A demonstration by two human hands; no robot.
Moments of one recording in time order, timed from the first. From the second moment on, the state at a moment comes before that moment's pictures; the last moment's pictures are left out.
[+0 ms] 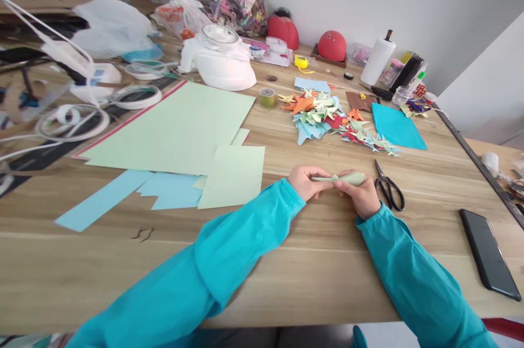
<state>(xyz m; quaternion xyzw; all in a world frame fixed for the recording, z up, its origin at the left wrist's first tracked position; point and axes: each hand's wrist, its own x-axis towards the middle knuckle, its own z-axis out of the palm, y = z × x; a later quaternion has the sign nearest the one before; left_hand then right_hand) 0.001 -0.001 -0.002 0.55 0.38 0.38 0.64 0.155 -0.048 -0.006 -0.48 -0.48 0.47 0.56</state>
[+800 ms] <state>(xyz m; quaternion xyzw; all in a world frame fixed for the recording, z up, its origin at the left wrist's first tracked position) -0.006 -0.002 0.010 0.58 0.34 0.33 0.67 0.155 -0.047 -0.005 -0.49 -0.40 0.49 0.60</state>
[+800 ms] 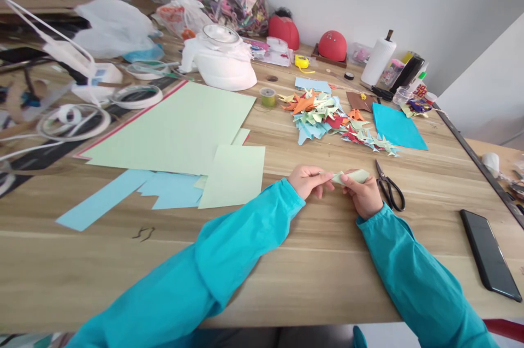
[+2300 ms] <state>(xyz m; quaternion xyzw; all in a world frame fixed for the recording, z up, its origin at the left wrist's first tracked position) -0.003 -0.003 0.004 0.60 0.33 0.36 0.63 0.151 -0.053 0.003 -0.53 -0.56 0.40 0.50</state>
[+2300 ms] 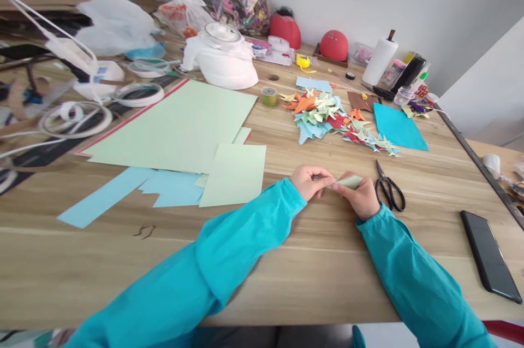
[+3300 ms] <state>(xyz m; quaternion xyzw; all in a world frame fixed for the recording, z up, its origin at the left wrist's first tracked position) -0.001 -0.004 -0.001 0.58 0.37 0.37 0.62 0.154 -0.049 -0.009 -0.50 -0.43 0.47 0.59</state>
